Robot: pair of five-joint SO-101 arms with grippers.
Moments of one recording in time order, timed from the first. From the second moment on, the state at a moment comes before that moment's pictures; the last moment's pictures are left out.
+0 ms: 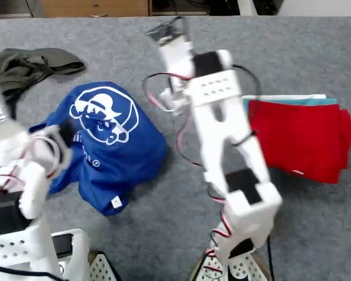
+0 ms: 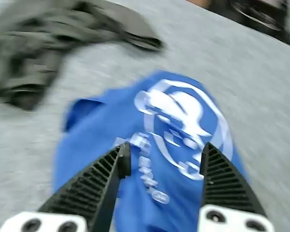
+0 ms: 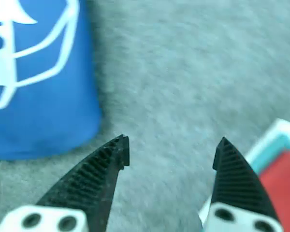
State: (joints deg) left arm -18.4 -63.0 30.2 78.5 3.6; right arm -23.2 19.2 -27.4 92.7 9.0
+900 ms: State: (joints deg) left arm -62.0 -63.4 51.1 70.8 -10.2; right arm -44.6 59.5 -61.3 101.1 9.0
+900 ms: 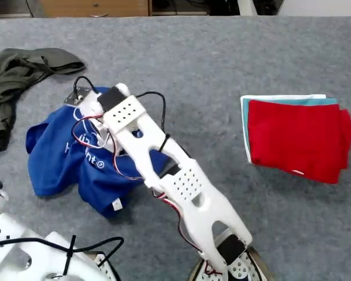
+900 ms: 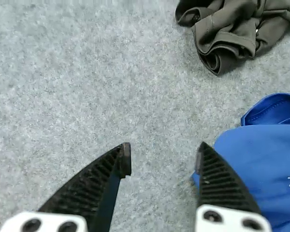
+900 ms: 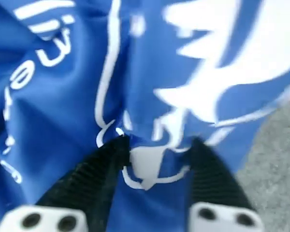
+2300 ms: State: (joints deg) left arm -62.2 -63.4 48.6 74.9 -24.5; right arm -26.4 -4.5 -5.6 99.8 14.5
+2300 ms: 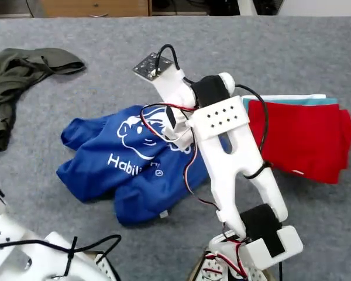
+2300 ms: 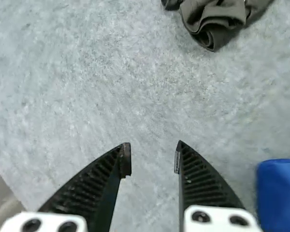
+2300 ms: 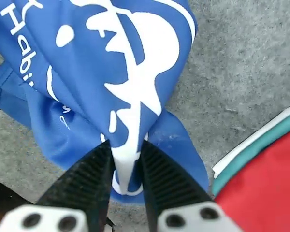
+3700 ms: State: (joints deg) left arm -64.4 -63.3 57.1 75.2 -12.2; right arm -44.0 76.3 -92.3 99.1 23.3
